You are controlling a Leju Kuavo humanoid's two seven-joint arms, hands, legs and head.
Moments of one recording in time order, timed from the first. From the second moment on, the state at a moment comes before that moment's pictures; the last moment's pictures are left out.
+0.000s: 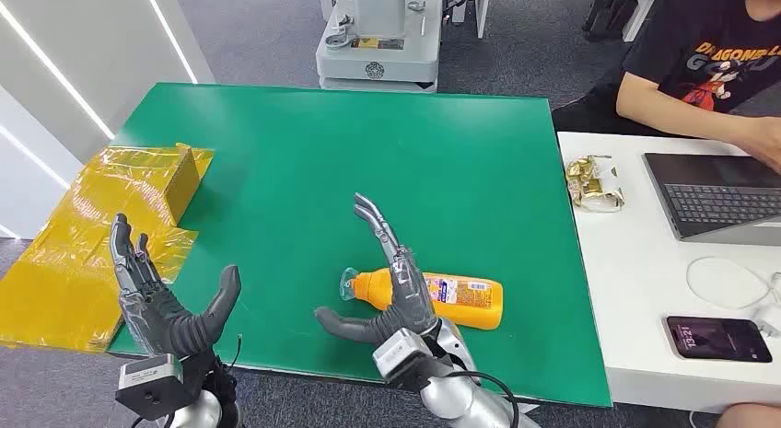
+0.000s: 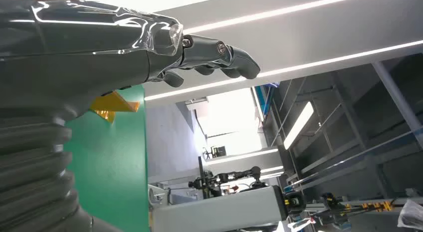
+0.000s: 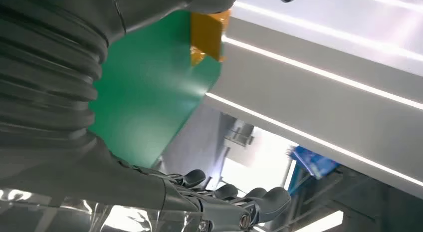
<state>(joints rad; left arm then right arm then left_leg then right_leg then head) 0.14 -0.09 -0.28 -1.80 -0.14 0.68 -0.70 -0.46 0.06 0.87 -1.11 0.04 -0.45 -0.62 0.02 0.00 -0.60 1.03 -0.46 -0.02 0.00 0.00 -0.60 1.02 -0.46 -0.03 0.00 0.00</state>
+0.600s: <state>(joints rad) 0.17 -0.13 -0.25 -1.80 -0.18 0.61 -0.70 -0.58 -0.01 0.93 -0.96 0.47 -0.26 -0.07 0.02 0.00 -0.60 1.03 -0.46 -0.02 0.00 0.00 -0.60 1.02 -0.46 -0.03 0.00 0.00</state>
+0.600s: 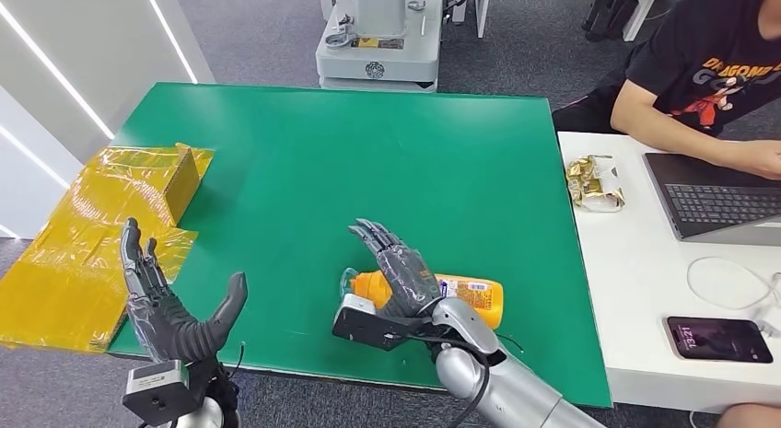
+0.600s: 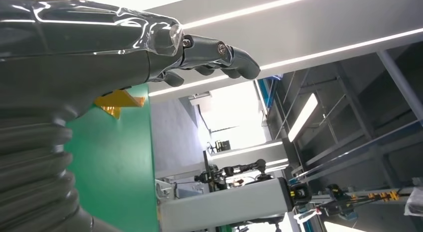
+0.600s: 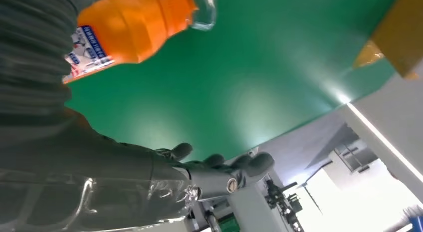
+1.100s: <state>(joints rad) 0.18 -0.19 -0.22 -1.80 -0.23 0.49 -0.70 -0.40 -0.14 0.76 -1.24 0.86 0.04 0.16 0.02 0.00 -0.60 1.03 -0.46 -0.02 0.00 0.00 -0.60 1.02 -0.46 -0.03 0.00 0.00</state>
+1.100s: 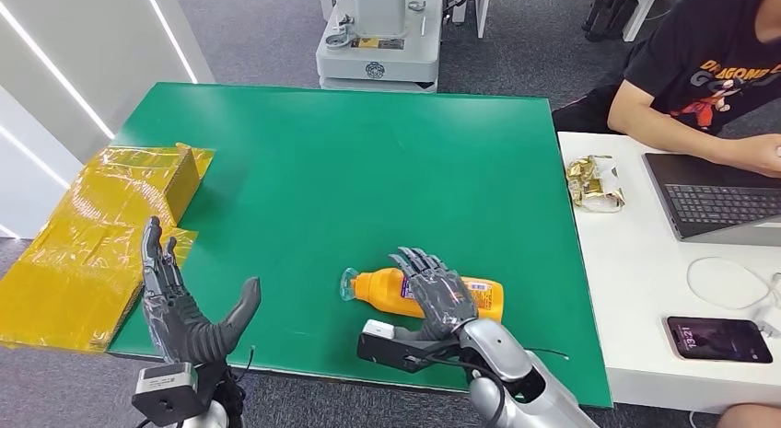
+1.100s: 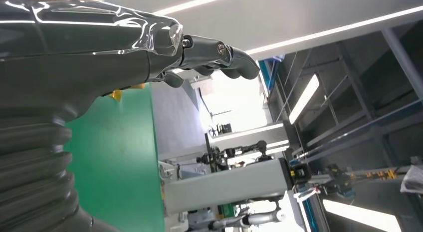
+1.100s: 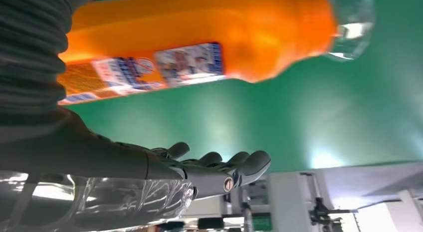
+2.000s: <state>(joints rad) 0.19 -0.21 -0.21 -1.80 -0.23 0.44 -0.70 -0.13 -0.29 0.57 -1.54 1.00 0.14 0.30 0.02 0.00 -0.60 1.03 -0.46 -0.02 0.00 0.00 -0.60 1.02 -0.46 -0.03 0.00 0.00</state>
